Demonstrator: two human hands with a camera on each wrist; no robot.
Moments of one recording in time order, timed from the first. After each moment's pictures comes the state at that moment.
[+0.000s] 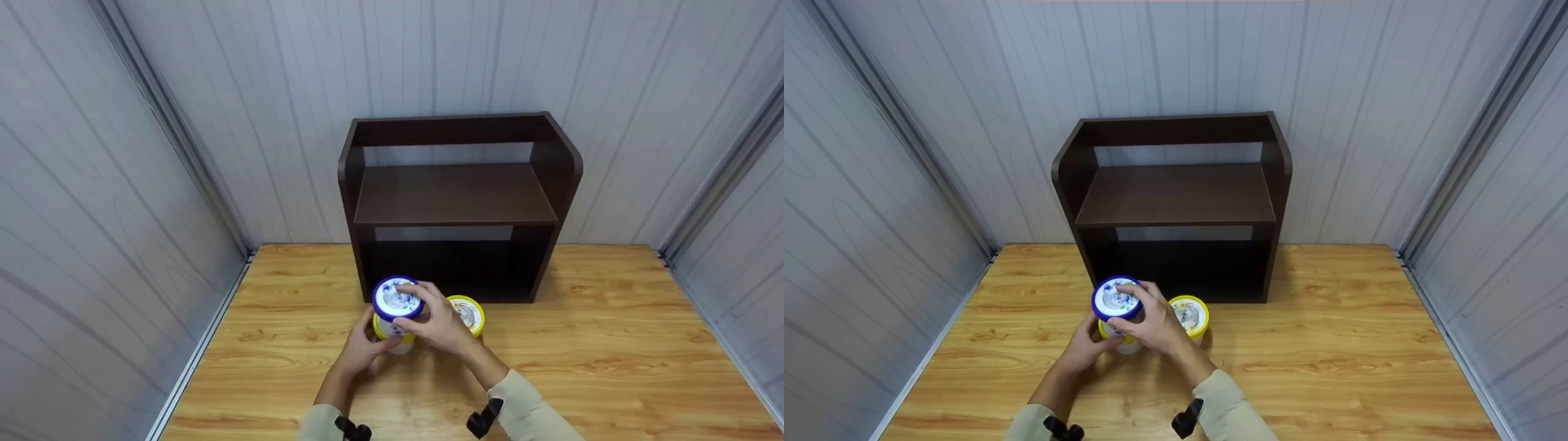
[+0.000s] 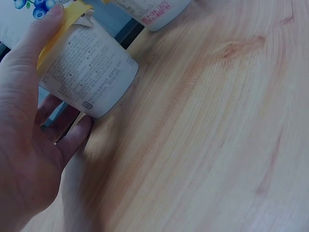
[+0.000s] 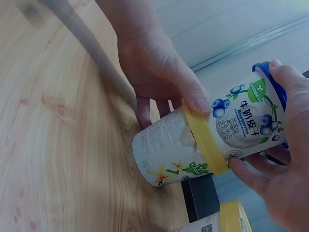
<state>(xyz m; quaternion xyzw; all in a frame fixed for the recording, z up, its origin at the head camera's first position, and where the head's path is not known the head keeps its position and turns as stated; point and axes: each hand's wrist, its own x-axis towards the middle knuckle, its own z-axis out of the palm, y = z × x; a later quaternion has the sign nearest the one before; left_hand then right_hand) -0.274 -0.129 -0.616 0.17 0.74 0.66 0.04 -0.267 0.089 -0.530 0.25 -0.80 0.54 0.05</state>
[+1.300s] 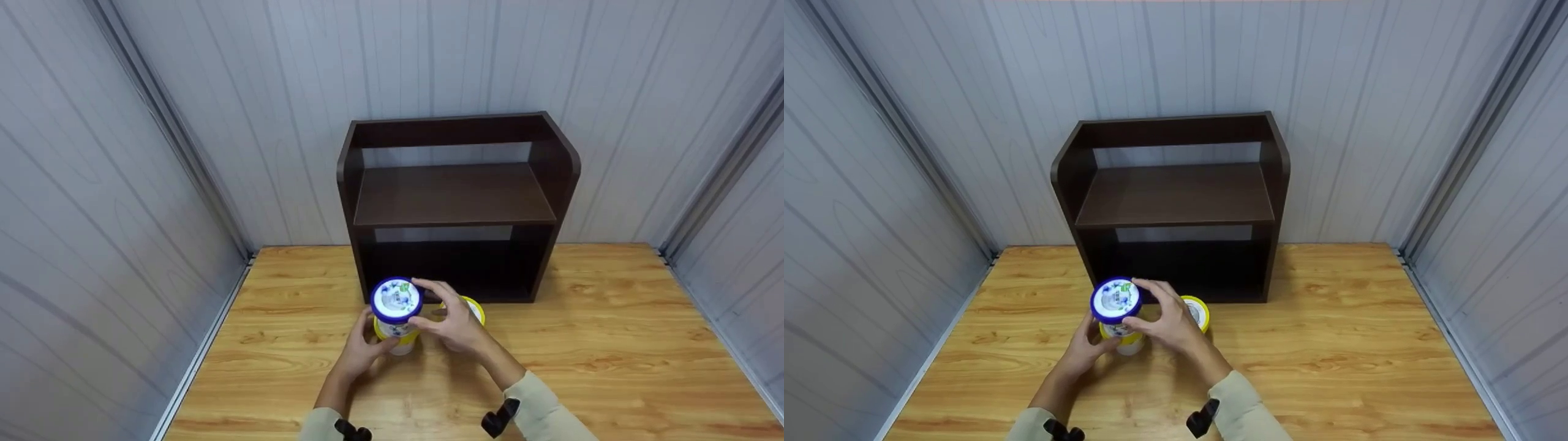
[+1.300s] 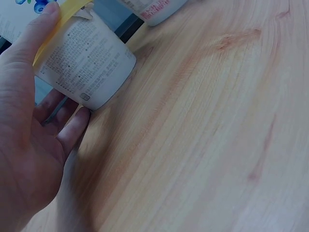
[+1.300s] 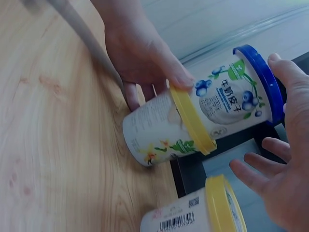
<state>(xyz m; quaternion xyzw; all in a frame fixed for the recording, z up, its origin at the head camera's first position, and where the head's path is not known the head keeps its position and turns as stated) -0.273 -0.133 -0.621 0.14 0.74 0.66 0.03 -0.265 0.116 -0.526 0.24 -0.79 0.56 0.04</state>
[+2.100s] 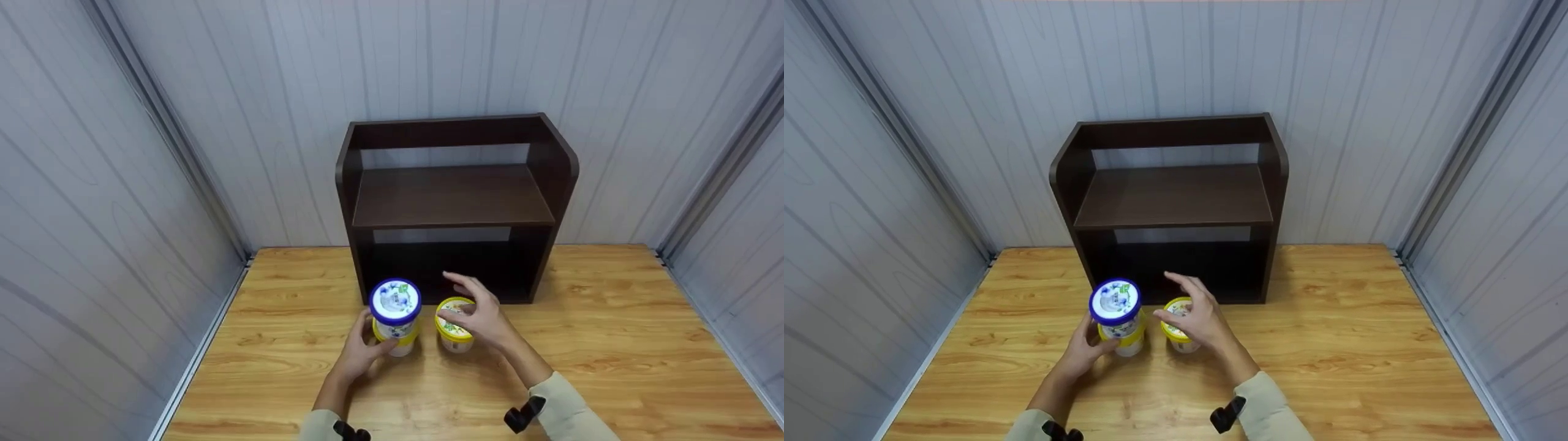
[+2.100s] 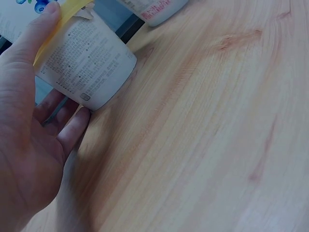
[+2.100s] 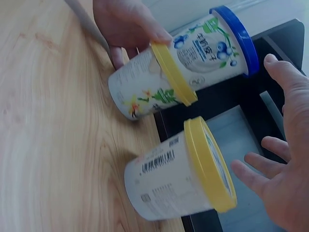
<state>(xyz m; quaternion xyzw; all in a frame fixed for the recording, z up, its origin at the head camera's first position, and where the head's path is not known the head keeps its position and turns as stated) -0.274 -0.132 -0.621 0.14 0.73 0.67 0.04 -0.274 0.164 -0.530 0.19 -0.79 0.57 0.06</state>
